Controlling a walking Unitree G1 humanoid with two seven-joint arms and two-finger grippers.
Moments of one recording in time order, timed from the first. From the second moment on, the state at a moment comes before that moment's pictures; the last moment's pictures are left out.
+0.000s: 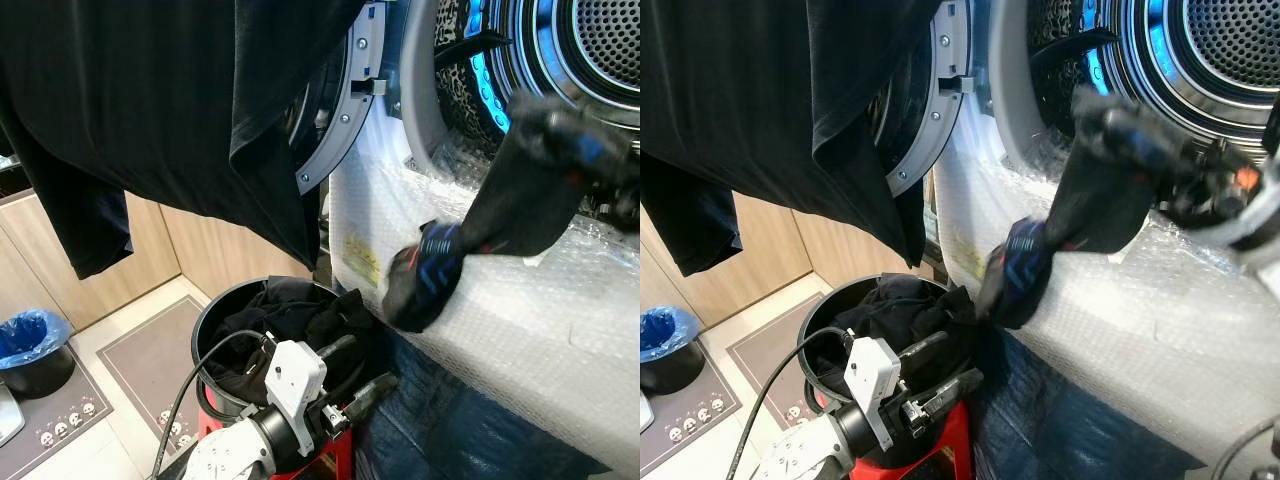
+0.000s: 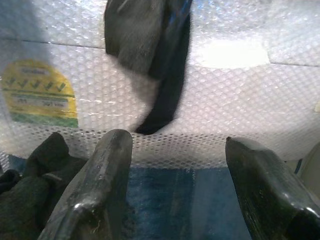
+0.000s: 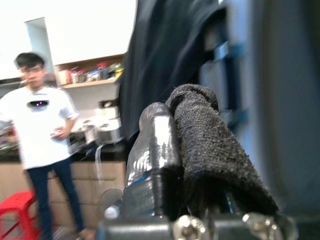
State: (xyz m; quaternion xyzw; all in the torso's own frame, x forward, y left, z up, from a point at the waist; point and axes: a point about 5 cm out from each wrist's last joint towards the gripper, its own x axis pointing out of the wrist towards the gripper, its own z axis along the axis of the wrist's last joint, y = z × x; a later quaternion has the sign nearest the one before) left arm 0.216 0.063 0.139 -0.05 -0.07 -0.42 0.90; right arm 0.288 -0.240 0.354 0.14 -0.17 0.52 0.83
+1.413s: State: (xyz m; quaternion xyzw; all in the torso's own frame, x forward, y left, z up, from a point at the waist) left arm 0.215 0.055 0.133 -0.07 -0.05 -0.39 0.91; right arm 0.372 -0.280 0.461 0.20 -0.25 -0.16 0.93
